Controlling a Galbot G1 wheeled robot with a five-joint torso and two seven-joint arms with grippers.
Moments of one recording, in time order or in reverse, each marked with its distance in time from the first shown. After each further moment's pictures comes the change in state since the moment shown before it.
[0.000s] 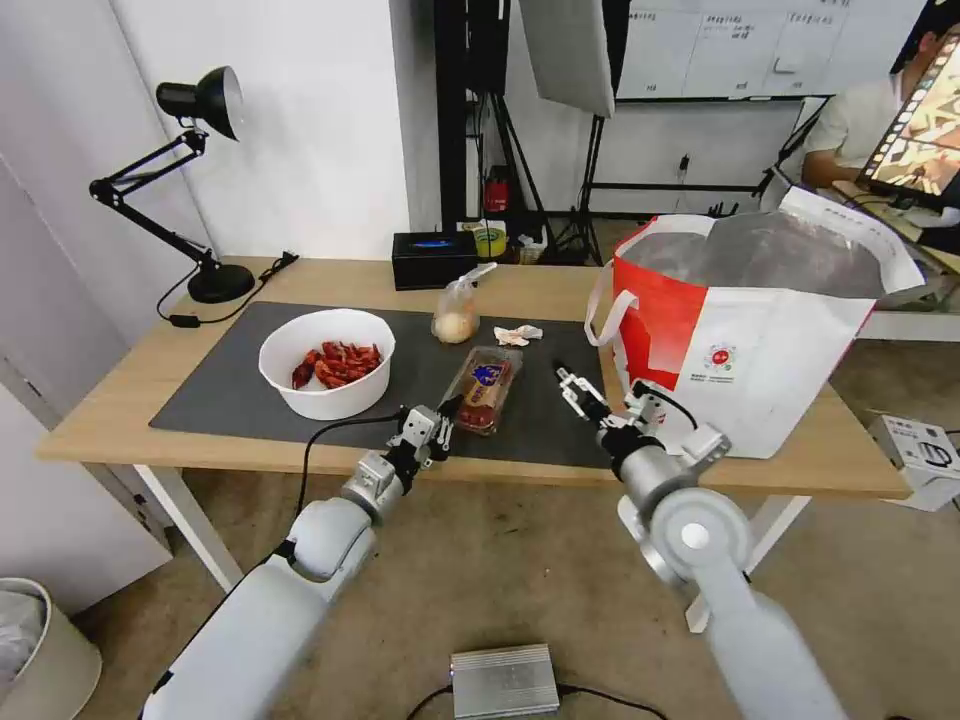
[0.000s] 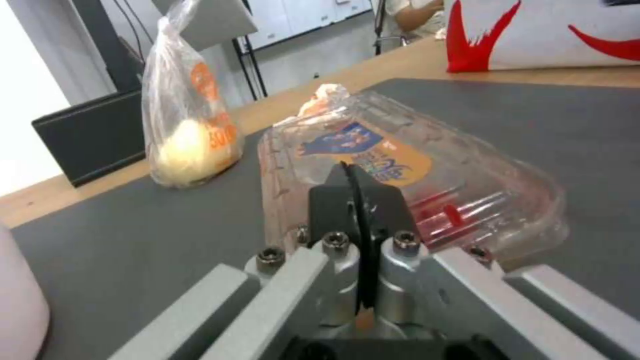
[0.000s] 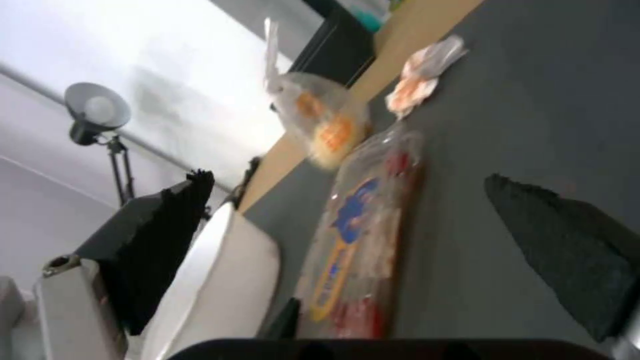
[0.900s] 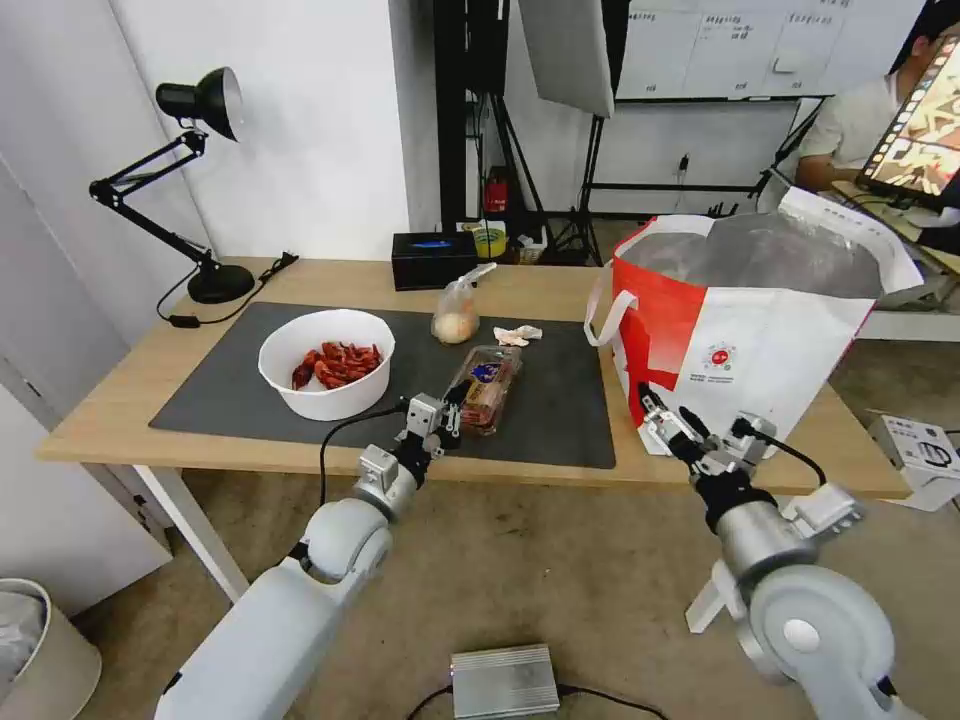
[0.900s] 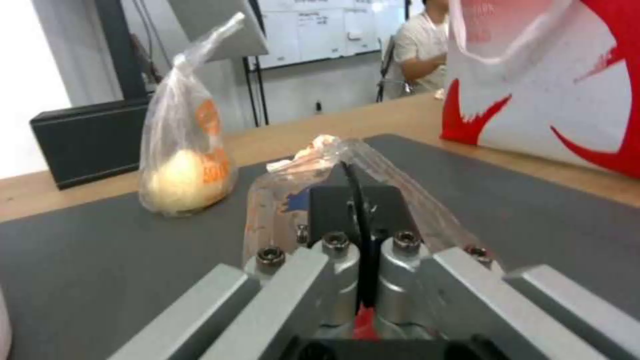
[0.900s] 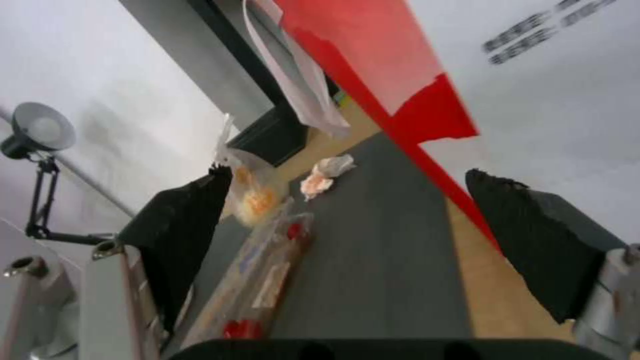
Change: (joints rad) left arm -0.014 -0.002 0.036 -0.049 -0.163 -0.005 -0.071; right arm -0.316 -0.099 0.228 0.280 -0.223 0.042 -0.024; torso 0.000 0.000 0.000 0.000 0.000
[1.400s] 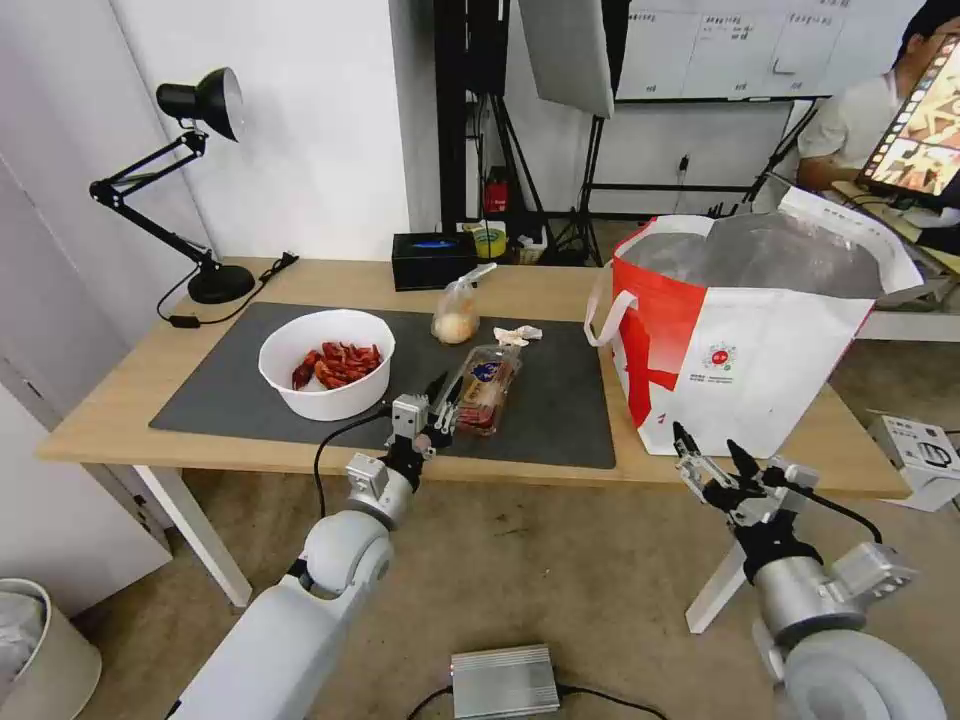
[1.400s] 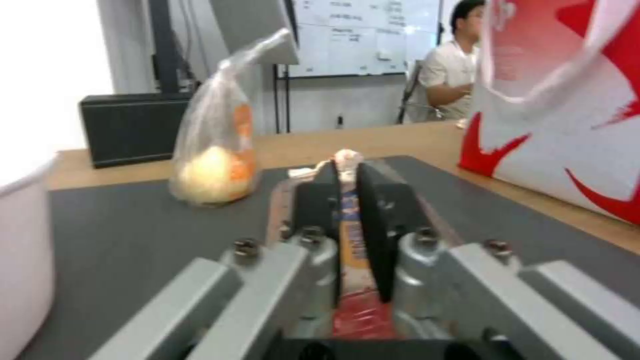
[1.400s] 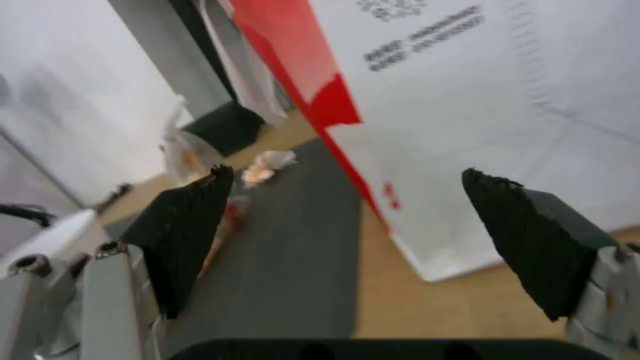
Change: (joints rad) left arm 0.071 -0.031 -0.034 -0.052 -0.043 -0.020 -0.067; right arm -0.215 -0.010 0.100 0.065 -0.169 0.058 -0.082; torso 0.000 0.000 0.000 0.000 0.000
